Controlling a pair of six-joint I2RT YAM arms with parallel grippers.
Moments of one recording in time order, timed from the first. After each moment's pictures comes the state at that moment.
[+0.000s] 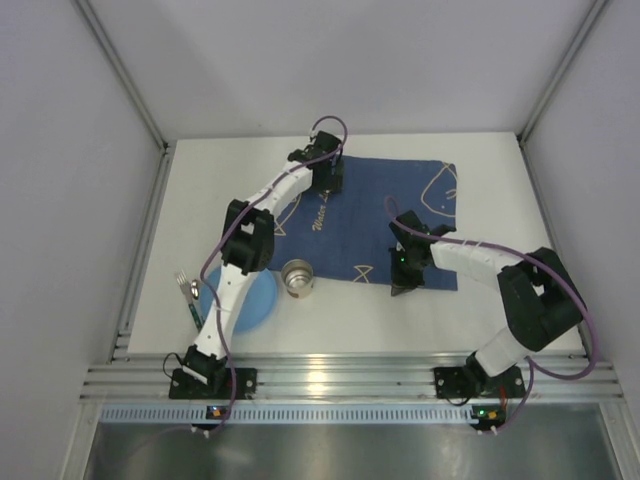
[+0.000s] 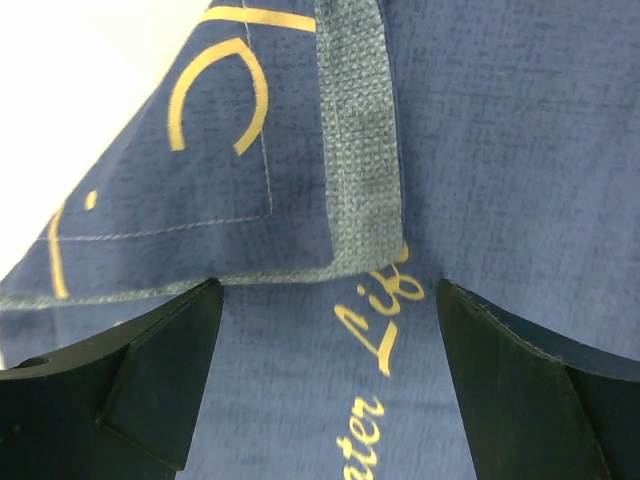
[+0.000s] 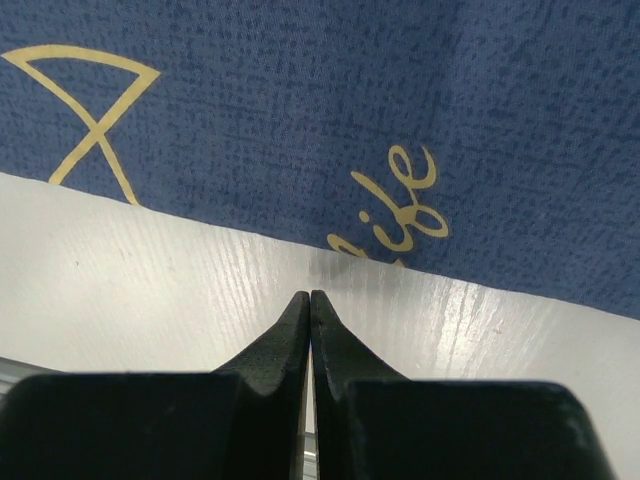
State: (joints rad) left arm -0.47 2.54 2.31 -0.72 -0.27 -0.33; right arm 0.54 1.57 0.88 -0.61 -0.11 0.57
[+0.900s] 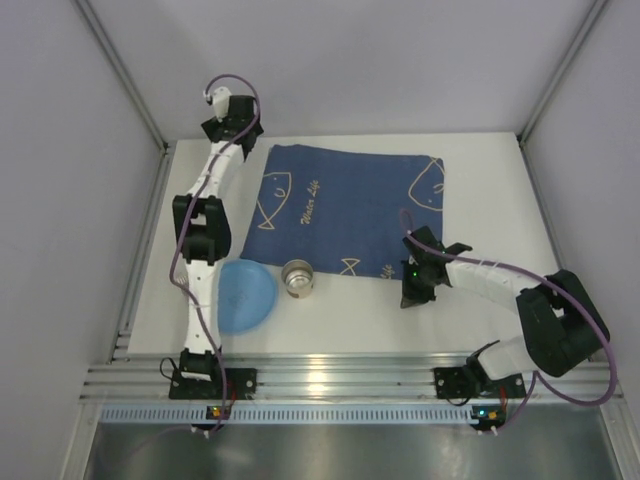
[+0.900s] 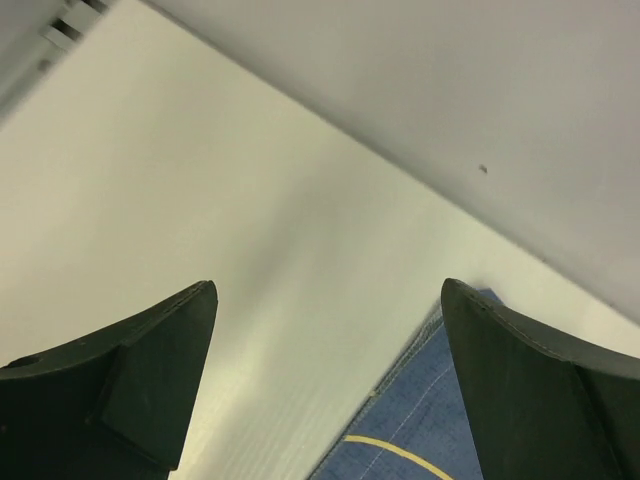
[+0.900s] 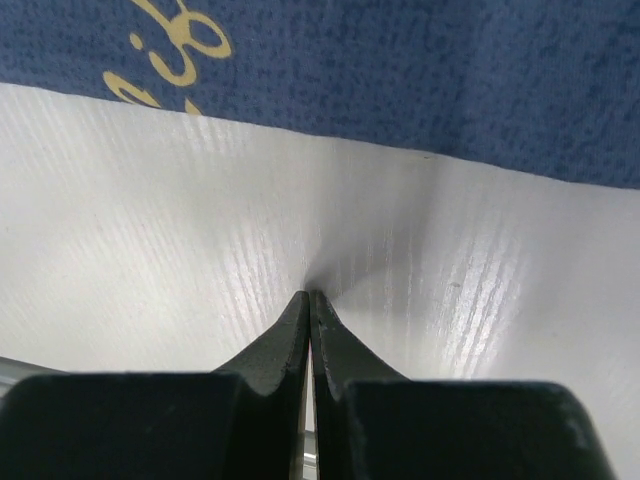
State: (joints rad) left arm -0.14 2.49 2.34 -0.41 -0.55 -0.49; right arm 0.51 1.42 0.71 -0.55 -0.10 0.59
